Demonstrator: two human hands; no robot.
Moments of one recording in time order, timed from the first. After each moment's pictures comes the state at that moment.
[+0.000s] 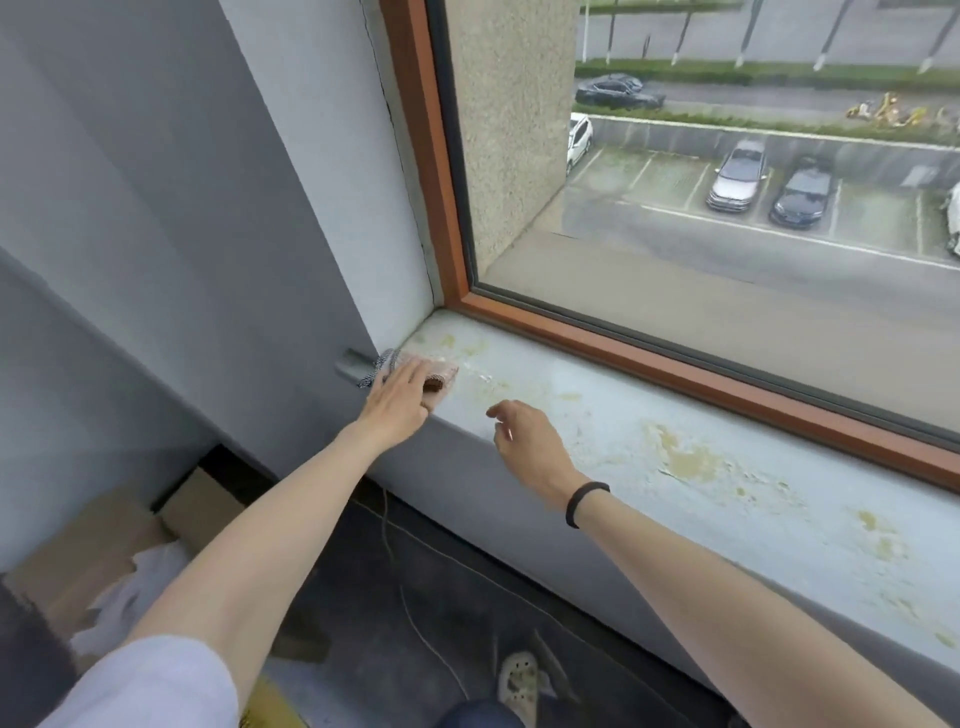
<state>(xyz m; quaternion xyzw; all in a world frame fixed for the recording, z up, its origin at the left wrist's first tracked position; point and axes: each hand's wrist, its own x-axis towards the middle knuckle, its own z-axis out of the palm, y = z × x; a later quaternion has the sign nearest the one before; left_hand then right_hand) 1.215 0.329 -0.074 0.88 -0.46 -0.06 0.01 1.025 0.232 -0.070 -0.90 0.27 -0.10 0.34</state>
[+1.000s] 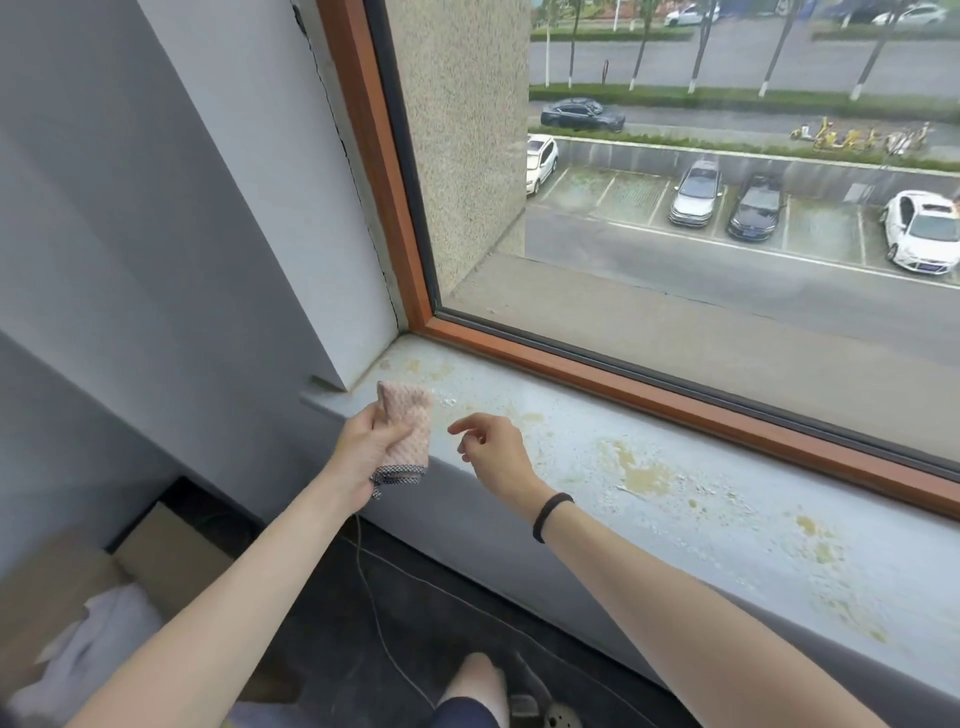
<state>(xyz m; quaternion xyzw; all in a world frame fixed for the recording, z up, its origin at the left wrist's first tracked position) 1.146 0.341 -0.021 0.67 -0.09 -0.37 0.64 1.023 0.233 -0.039 -0.74 0.34 -0.14 0.56</state>
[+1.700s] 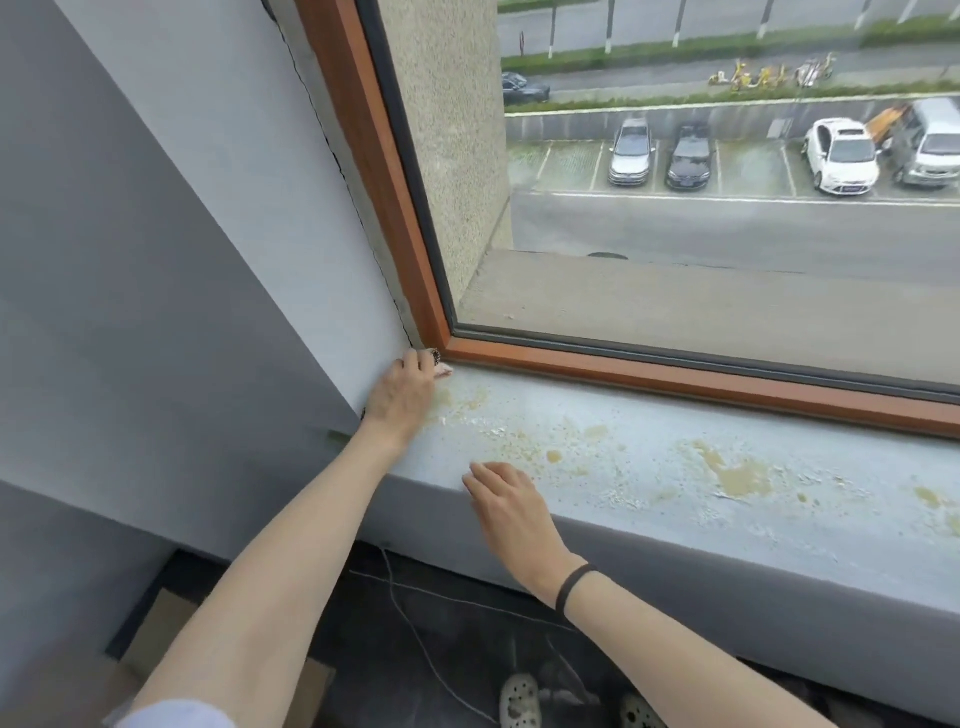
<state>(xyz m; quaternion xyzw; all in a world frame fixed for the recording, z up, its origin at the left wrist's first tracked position) 1.293 0.245 -0.055 0.81 -0.57 0.13 -0.03 1.091 0.274 -0.113 -0.94 0.24 -0.21 0.11</state>
